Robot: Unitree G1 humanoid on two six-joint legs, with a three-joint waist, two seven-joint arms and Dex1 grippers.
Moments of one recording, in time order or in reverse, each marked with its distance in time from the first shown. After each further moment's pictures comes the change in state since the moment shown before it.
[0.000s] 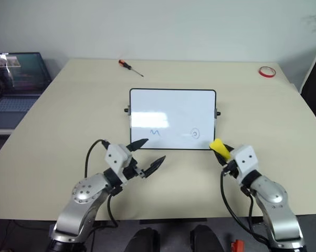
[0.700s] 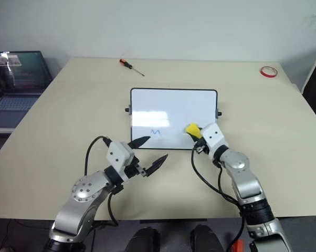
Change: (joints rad) left arm -0.004 0.023 -0.019 -0.072 0.002 0.055 0.018; right arm -0.381 0.100 0.177 0.383 -0.138 -0.010 -0.044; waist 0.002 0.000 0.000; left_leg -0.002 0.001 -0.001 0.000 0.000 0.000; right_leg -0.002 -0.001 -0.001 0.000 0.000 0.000
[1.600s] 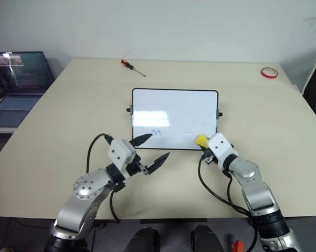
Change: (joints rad) left arm -0.029 -0.009 -0.013 0.029 0.003 -0.019 -0.003; right arm 0.120 -0.093 -0.001 -0.149 -0.052 0.118 0.031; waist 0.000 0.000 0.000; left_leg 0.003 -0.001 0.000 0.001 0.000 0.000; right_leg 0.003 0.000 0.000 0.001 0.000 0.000
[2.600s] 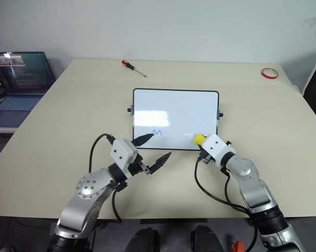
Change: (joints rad) left arm -0.009 -0.015 -0.010 0.002 0.006 -0.001 0.003; right arm 0.003 -0.062 0.057 0.012 -0.083 -0.060 -0.001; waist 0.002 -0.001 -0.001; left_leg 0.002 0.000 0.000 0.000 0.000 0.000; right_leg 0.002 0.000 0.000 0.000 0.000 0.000
